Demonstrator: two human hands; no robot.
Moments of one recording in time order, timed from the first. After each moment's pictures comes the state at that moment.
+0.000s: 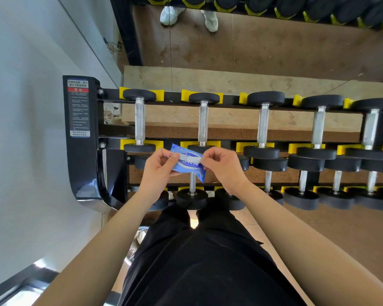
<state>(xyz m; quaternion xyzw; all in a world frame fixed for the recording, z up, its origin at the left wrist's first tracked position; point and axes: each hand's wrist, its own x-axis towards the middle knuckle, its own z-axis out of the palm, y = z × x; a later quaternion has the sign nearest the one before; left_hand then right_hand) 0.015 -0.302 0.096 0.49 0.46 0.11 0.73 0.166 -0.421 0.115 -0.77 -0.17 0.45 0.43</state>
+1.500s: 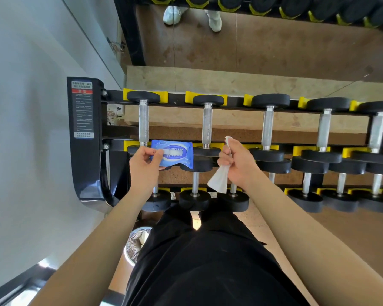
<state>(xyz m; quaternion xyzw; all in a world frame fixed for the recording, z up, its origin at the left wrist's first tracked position) 0.004 -0.271 0.077 0.55 0.57 0.19 0.59 0.202 -0.409 0.100 -0.50 0.22 0.51 0.66</state>
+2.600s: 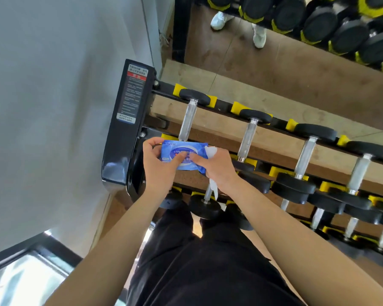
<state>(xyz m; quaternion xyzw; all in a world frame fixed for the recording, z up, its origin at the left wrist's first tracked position) -0.049 -0.245 0.091 0.49 0.55 0.33 0.59 0.091 -0.297 0.097 -0.76 -0.17 0.50 0.38</state>
